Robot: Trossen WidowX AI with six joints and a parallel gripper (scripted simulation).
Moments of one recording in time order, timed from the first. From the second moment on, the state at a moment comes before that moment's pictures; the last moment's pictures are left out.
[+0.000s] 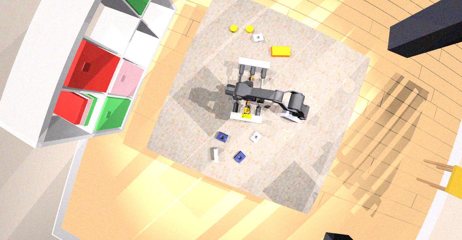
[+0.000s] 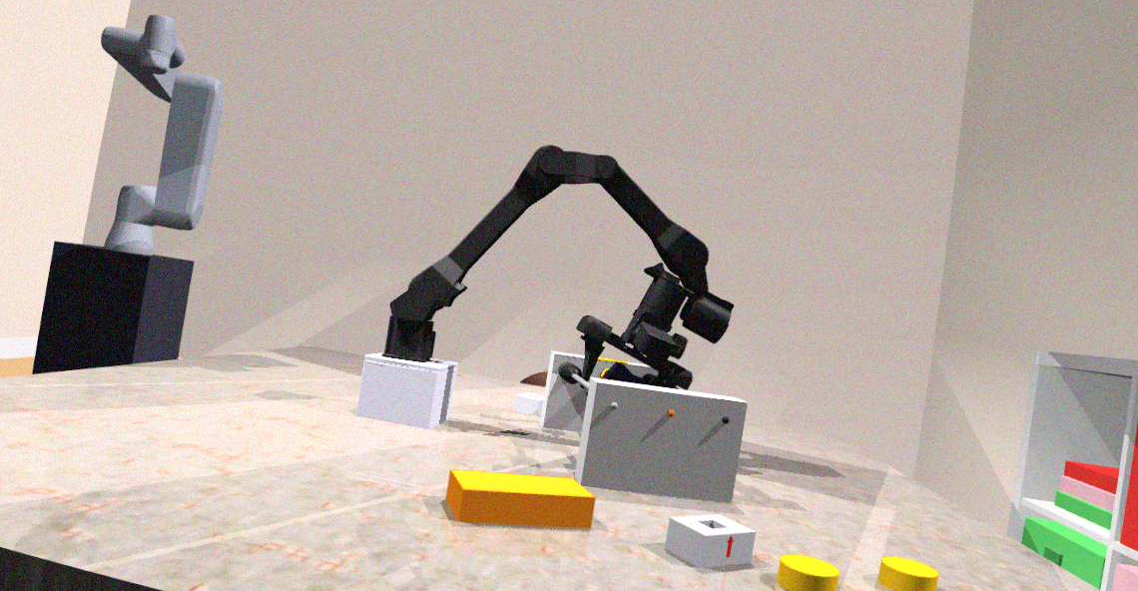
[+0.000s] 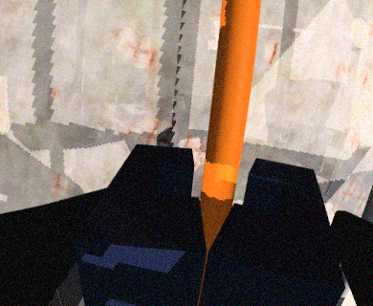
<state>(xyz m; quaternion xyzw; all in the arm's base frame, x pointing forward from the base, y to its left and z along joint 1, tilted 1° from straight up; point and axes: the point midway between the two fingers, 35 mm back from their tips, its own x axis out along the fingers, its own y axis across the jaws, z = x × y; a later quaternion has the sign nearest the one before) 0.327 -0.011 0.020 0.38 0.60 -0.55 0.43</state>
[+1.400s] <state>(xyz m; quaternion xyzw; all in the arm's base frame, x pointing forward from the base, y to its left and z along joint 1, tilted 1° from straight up) 0.329 -0.011 0.019 0.39 0.60 -0.55 0.44</state>
